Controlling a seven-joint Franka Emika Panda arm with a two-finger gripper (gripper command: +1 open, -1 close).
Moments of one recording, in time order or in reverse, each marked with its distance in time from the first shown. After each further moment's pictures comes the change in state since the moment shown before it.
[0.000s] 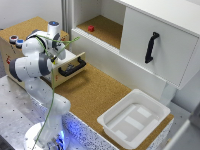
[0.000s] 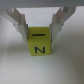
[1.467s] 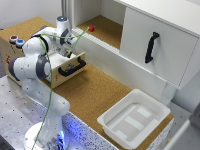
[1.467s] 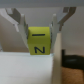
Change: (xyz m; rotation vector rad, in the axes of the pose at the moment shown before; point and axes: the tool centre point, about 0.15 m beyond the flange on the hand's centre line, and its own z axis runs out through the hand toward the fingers) arm 0.083 0.081 -0.121 -0.070 0.263 -0.138
